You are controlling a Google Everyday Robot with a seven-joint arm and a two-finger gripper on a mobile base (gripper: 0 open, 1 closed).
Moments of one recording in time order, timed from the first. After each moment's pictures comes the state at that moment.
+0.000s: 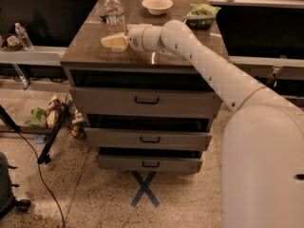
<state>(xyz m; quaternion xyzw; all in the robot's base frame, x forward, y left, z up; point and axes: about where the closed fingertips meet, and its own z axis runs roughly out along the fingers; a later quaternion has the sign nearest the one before) 0.841 0.116 0.875 -0.35 0.68 0.29 0.57</state>
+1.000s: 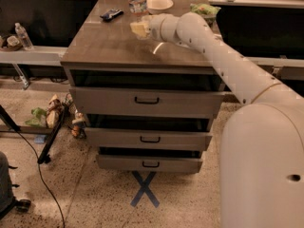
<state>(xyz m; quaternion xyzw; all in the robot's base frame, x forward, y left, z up) 0.891 0.028 0.895 -0.31 0.70 0.19 0.61</state>
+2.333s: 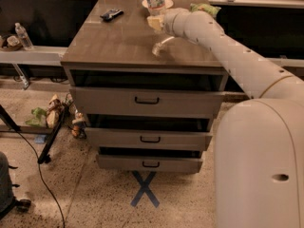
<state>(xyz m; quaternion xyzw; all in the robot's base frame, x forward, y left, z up) 0.923 -0.044 0.904 -0.26 0.72 0.10 0.64</state>
